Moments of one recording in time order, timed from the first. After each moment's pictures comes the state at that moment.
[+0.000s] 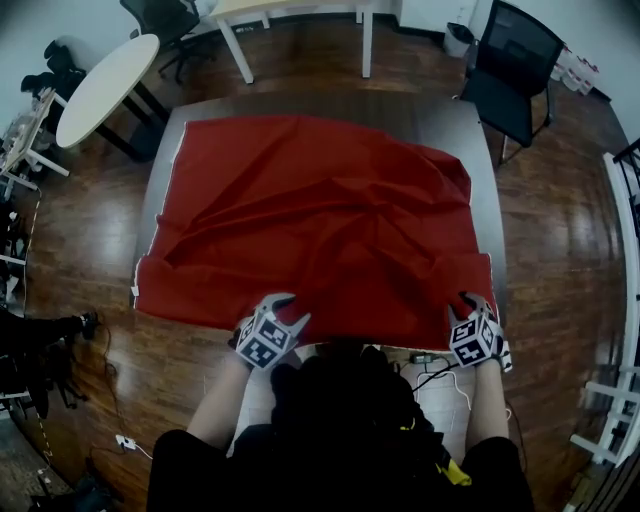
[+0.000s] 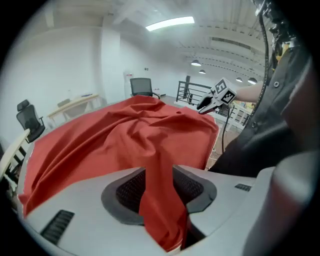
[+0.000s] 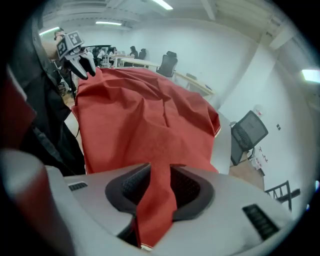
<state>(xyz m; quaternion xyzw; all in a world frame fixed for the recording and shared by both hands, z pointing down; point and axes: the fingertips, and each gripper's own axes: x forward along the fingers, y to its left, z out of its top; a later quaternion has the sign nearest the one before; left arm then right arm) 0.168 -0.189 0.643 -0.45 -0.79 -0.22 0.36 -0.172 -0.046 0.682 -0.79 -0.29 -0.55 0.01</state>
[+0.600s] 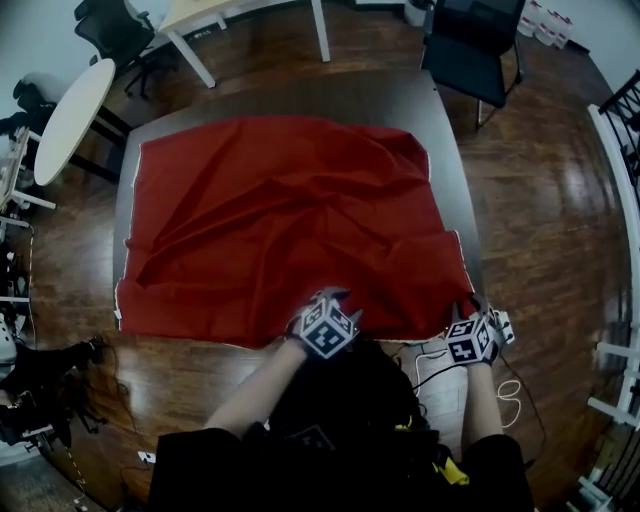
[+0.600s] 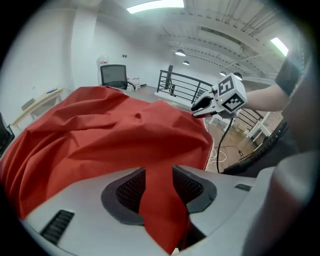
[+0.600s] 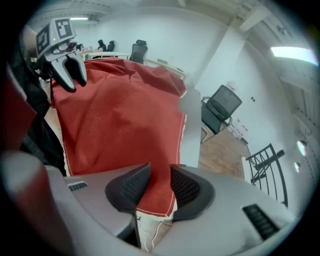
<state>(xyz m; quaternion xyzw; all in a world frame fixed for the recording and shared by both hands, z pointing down) -0.032 -0.111 0.699 -0.33 -0.81 -0.25 0.42 -0.299 -0.049 0.725 -0.71 -0.42 -0.56 0.09</state>
